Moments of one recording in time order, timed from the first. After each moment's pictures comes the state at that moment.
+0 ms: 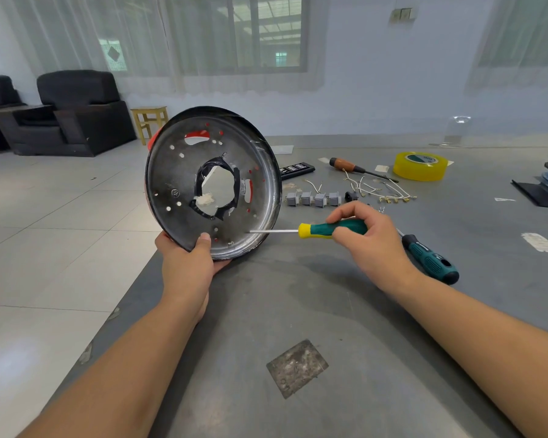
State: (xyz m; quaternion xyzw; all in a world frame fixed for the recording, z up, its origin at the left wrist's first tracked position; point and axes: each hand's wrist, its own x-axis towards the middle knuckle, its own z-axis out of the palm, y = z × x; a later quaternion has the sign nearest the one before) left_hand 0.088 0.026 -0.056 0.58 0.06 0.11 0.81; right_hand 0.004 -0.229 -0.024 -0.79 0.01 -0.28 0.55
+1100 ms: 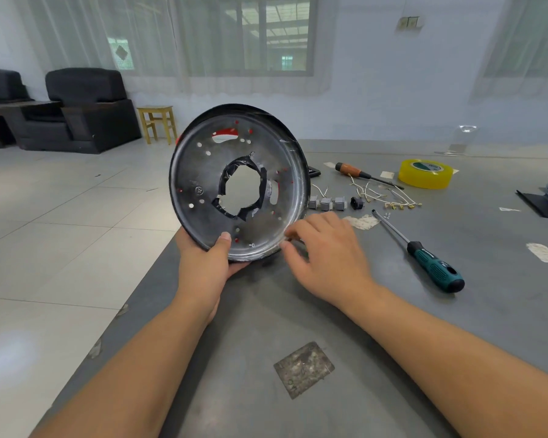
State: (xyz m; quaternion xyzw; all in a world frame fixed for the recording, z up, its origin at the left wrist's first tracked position) left_hand 0.074 0.021 -0.049 0.56 0.00 0.07 0.82; right_hand 0.021 -0.171 -0.037 -0.92 -0.07 -0.38 0.09
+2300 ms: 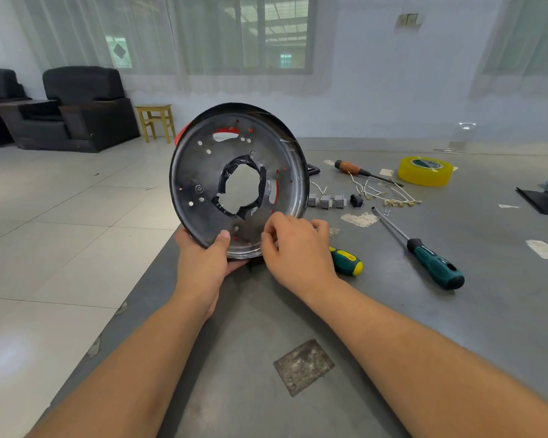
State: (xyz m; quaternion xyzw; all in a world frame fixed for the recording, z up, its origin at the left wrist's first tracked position) left_hand 0.080 0.022 -0.055 0.57 -0.01 0.07 0.82; right_hand 0.043 -0.128 -0.037 -0.94 -0.02 -0.31 0.17
